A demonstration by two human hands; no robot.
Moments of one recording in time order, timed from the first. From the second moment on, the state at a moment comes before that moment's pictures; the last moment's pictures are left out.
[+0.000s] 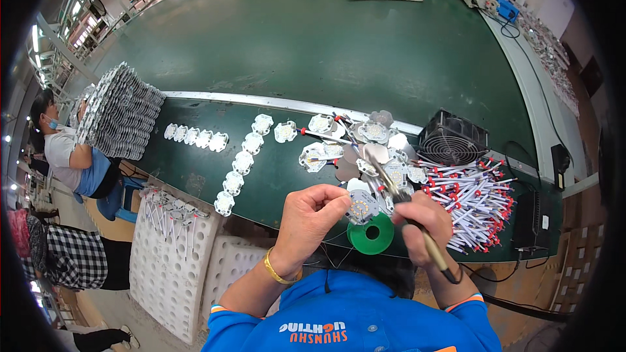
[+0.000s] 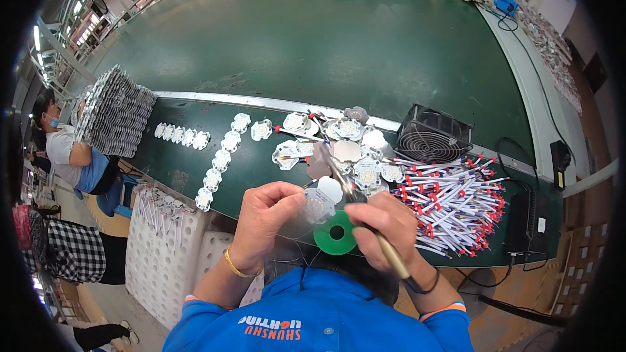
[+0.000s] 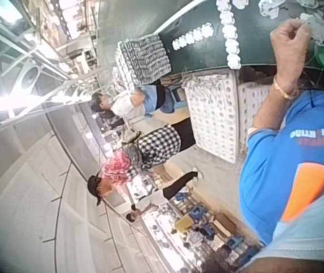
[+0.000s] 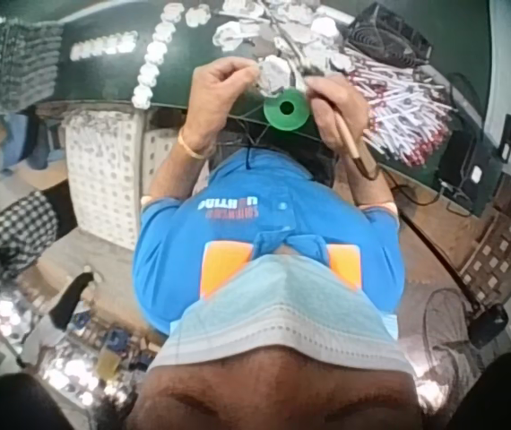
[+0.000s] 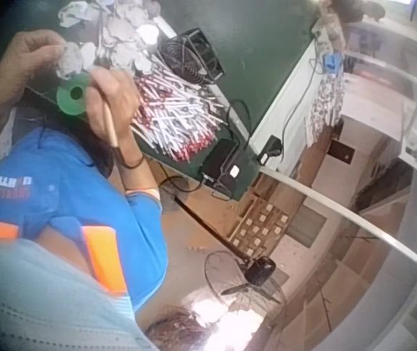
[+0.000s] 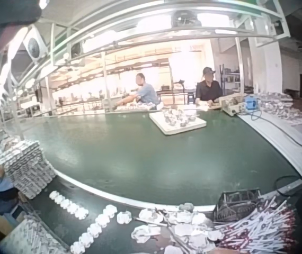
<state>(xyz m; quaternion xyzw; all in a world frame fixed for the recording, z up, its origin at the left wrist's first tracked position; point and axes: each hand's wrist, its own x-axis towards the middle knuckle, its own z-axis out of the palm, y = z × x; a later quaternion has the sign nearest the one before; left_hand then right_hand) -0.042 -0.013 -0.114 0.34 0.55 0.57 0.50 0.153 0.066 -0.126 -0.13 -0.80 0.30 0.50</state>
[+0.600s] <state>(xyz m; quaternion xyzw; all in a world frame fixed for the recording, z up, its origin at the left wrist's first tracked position) -0.062 -0.009 -0.129 0.44 0.46 0.58 0.51 0.128 0.066 -0.123 -0.15 -0.78 0.36 0.48</state>
